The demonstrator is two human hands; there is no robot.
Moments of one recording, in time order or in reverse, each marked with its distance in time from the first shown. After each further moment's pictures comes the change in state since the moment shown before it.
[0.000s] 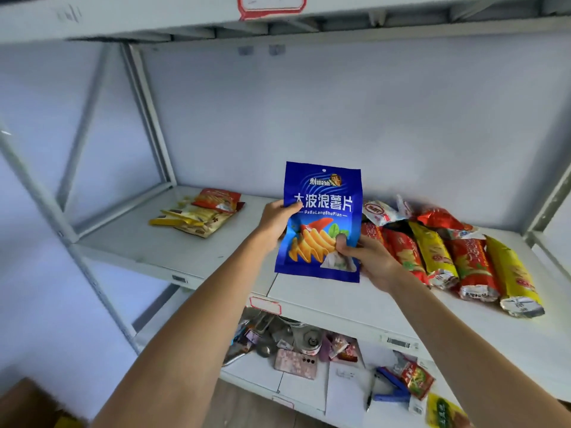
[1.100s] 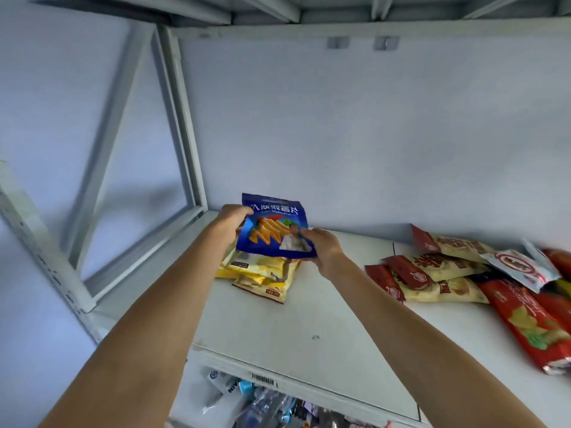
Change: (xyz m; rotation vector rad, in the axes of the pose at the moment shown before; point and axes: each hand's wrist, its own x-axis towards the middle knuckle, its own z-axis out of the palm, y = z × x) left_hand 0.280 0.007 -0.347 0.219 0.261 -0.276; right_hand 0.346 0.023 0.297 0.004 0.304 0.174
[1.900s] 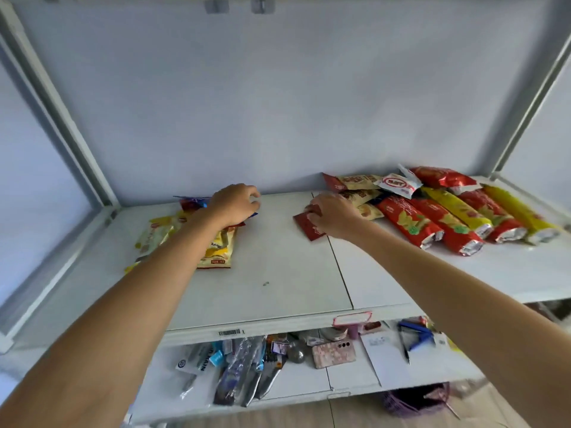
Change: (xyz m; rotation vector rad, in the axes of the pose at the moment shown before) left_hand -0.101 0.002 0.074 1.058 -0.404 0.890; right_hand -0.128 -0.009 -0.122 -1.411 0.360 -0.276
